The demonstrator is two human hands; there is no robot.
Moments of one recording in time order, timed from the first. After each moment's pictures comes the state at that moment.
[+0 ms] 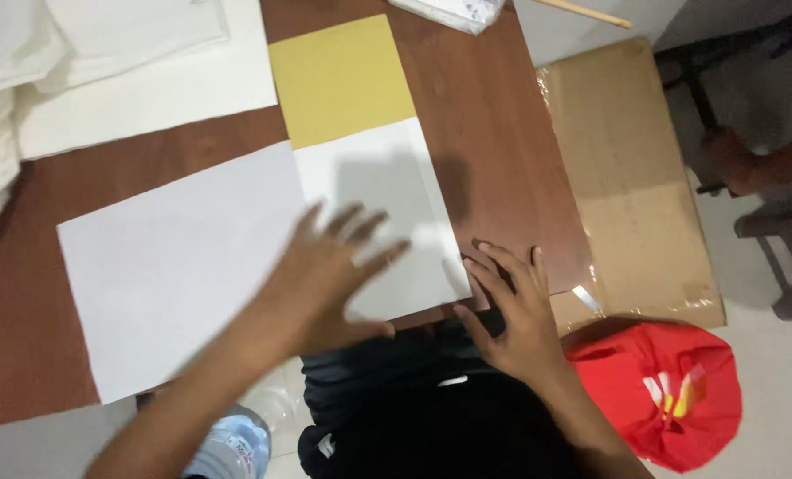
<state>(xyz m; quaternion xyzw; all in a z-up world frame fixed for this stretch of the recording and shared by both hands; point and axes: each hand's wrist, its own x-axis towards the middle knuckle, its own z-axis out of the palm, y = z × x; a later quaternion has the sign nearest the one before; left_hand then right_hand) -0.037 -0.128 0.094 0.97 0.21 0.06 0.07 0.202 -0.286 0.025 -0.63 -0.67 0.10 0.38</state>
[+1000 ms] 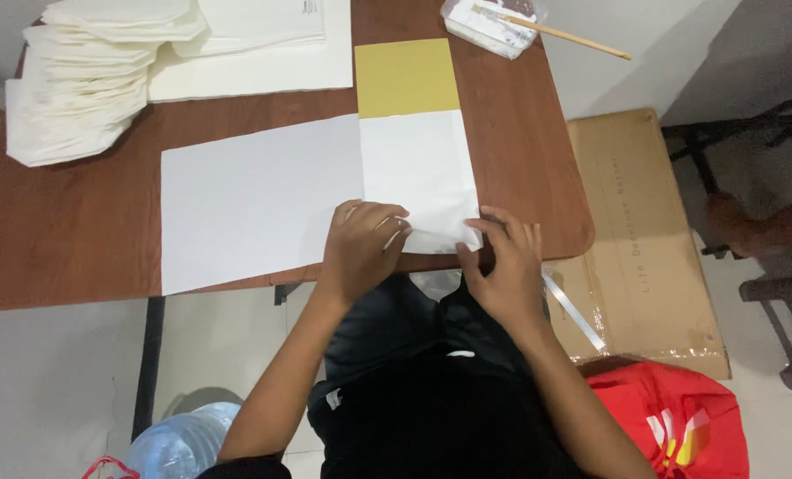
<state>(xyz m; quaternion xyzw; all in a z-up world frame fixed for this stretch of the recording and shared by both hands) -0.050 -0.191 0.002 0.87 0.38 0.31 0.05 0.155 -0.291 0.041 -0.69 -0.60 0.15 0.39</state>
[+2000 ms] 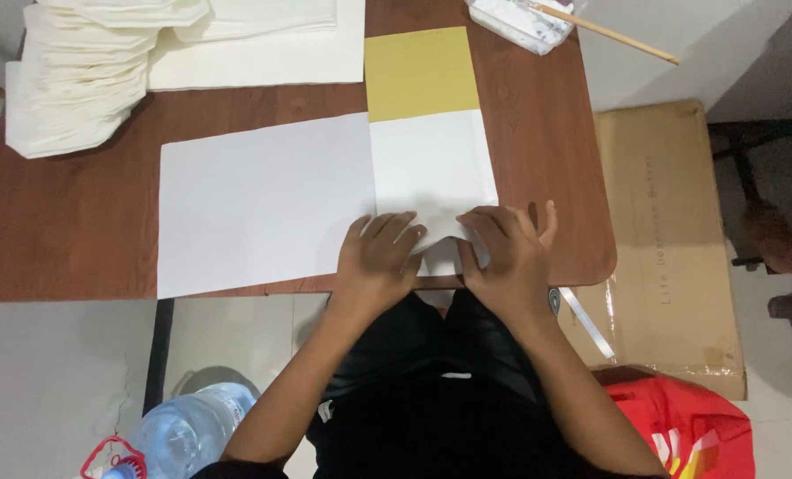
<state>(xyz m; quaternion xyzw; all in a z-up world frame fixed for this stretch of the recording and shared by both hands) -0.029 -0.203 0.024 0.89 0.44 0.13 0.06 0.167 -0.244 0.035 -0.61 -0.69 -0.02 0.38</state>
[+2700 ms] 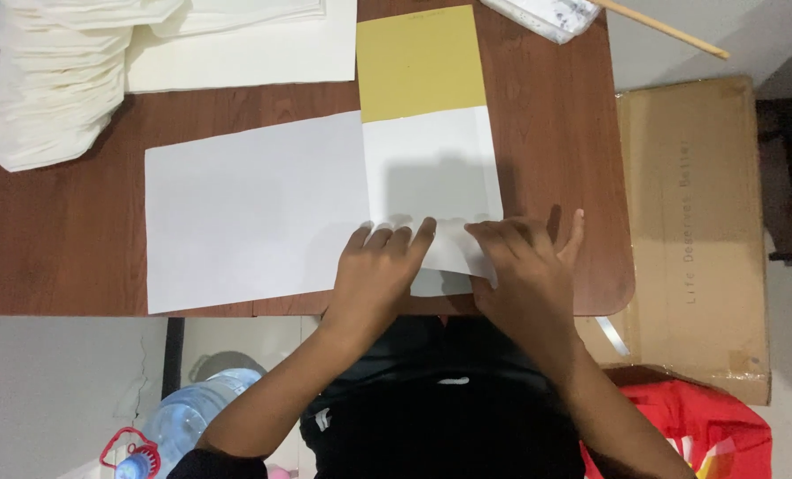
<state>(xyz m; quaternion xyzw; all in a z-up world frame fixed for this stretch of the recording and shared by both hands) -0.005 -0.184 0.061 0.90 0.43 0.12 0.00 0.193 -0.228 0.038 -0.62 -0.75 -0.05 0.25</state>
